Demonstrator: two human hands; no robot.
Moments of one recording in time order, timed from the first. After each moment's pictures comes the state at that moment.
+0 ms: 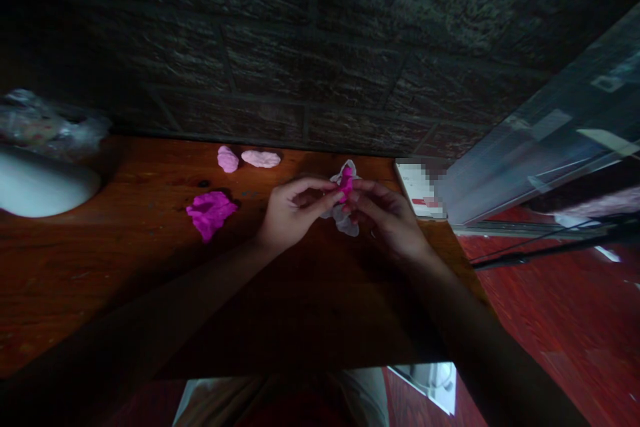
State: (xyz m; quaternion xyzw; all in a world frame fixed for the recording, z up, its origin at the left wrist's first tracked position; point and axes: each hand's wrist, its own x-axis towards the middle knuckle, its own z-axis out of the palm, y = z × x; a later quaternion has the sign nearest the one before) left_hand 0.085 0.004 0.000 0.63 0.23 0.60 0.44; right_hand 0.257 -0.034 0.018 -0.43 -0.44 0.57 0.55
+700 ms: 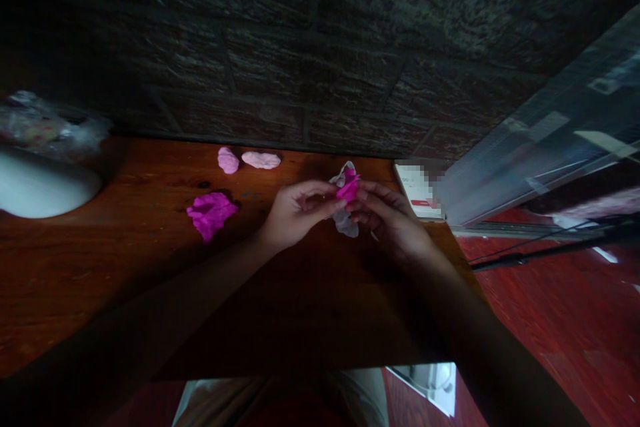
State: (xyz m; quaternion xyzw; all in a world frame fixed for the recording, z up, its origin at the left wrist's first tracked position) left_hand 0.083 0.009 -0.002 0.61 0.22 0.53 0.55; right_hand 0.266 -0.031 0.021 -0.40 -0.42 0.61 0.53
